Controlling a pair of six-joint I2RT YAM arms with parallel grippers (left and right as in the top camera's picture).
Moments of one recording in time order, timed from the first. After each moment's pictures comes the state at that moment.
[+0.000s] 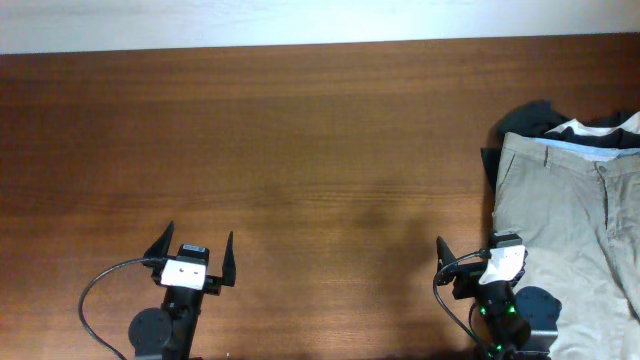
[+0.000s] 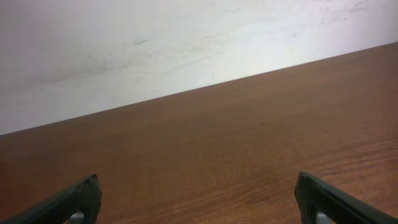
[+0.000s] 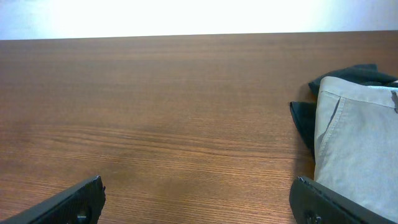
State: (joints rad) left arm 0.04 0.02 0.01 -0.06 0.19 0.18; right arm -0.08 0.00 0.13 -0.43 -0.23 0.02
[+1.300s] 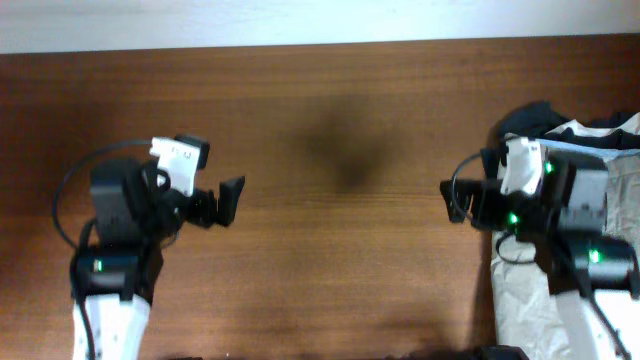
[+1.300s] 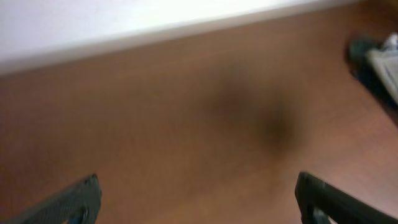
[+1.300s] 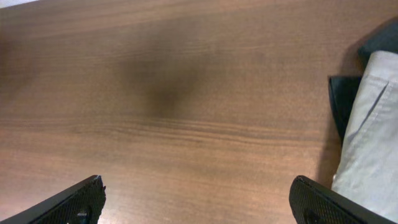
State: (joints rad) left arm 0.03 1.02 0.92 -0.53 0.42 0.17; right arm -0.08 1.00 1.04 -0.86 -0.35 0.06
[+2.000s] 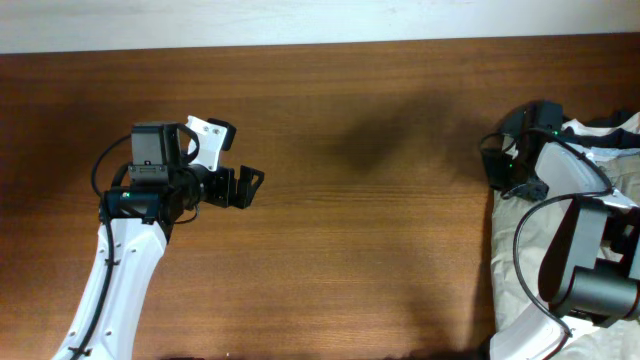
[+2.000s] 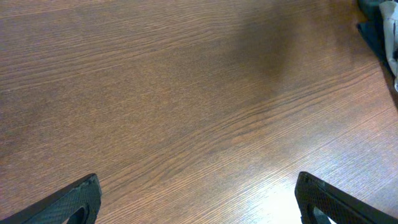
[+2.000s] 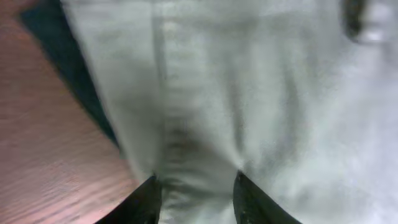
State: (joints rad) left arm -0.03 1.37 1.05 -0.60 0.44 0.16; right arm -0.28 1.90 1.24 -0.71 0.17 0.17
